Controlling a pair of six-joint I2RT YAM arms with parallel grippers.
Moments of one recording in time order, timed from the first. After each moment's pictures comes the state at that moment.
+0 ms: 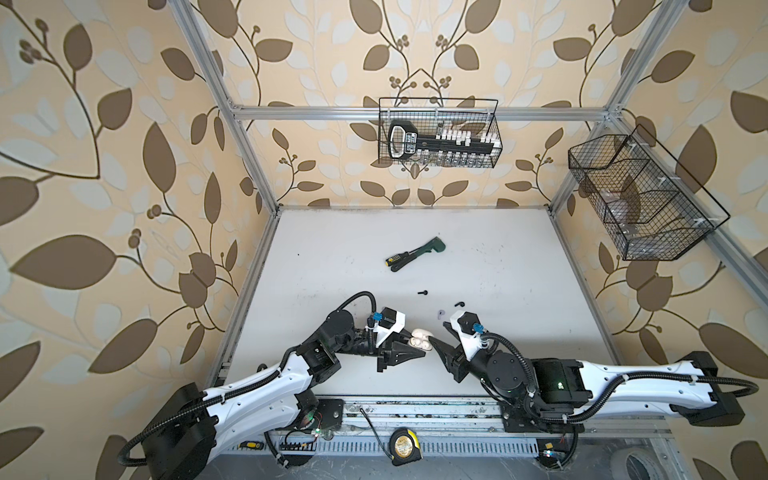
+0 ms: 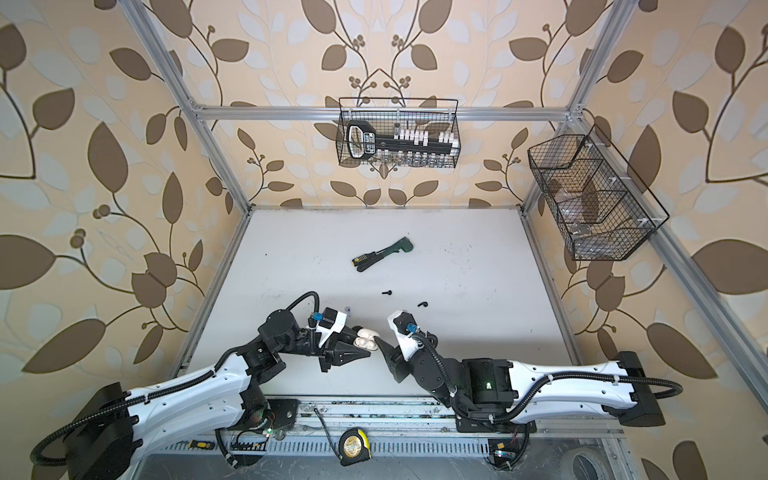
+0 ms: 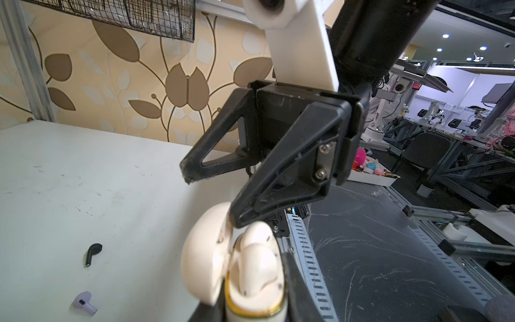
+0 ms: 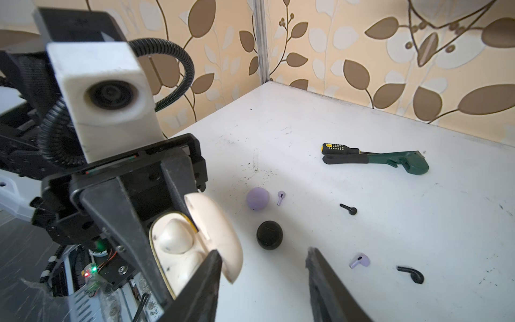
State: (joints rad) left arm -0.81 0.89 0.30 0.61 0.83 -0.17; right arm 1.48 0.80 0.63 -0.19 0.73 0.35
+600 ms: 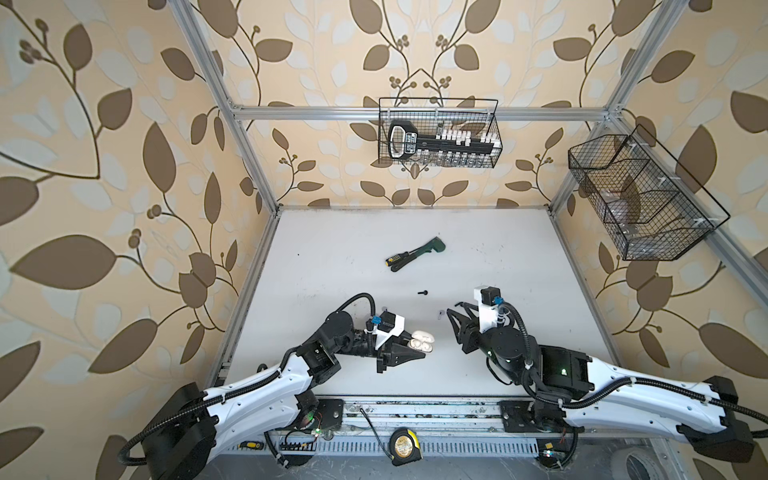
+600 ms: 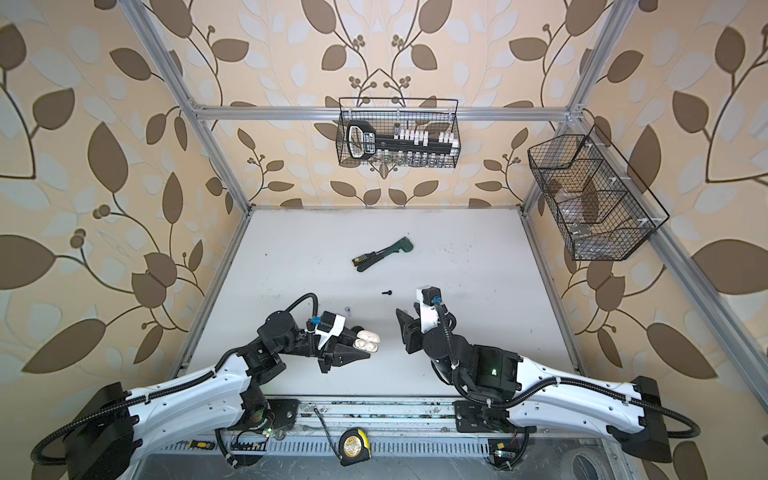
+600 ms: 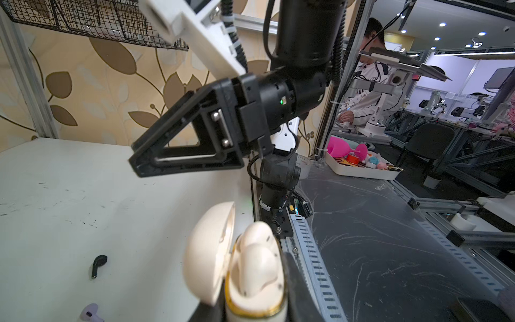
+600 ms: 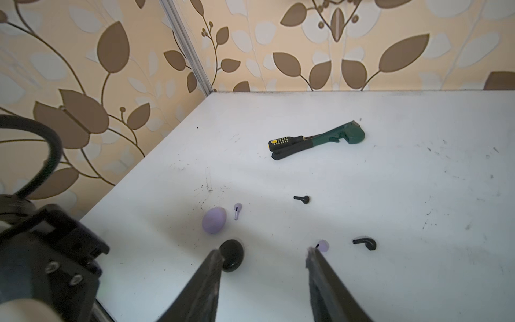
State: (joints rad) left arm -0.81 0.89 0.29 0.63 0.84 -0.13; right arm 1.20 0.77 0.60 -0.25 0.67 0.54
